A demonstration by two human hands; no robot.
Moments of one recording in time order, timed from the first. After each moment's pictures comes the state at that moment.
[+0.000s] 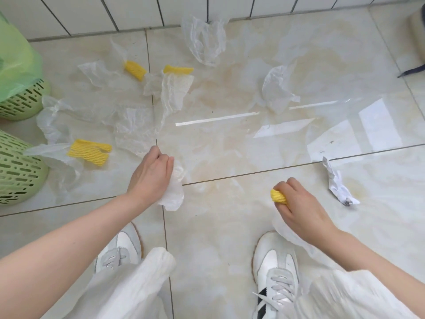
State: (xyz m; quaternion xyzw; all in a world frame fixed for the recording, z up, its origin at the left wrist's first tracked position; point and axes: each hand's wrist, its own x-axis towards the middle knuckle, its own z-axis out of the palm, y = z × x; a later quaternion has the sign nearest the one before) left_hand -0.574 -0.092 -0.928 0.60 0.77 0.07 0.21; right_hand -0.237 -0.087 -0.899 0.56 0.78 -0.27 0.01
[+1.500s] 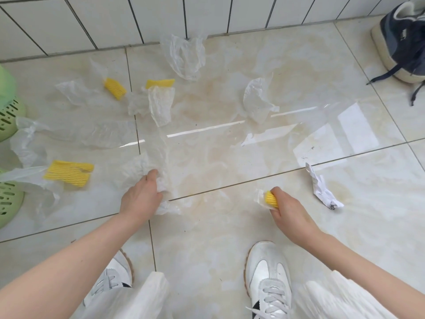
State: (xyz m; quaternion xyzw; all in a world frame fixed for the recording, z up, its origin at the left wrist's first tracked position) left_hand -0.570 -0.086 -0.960 0.56 0.79 -0.07 0.25; right_hand -0.222 -0.079 -0.927 0.63 0.71 -0.32 0.04
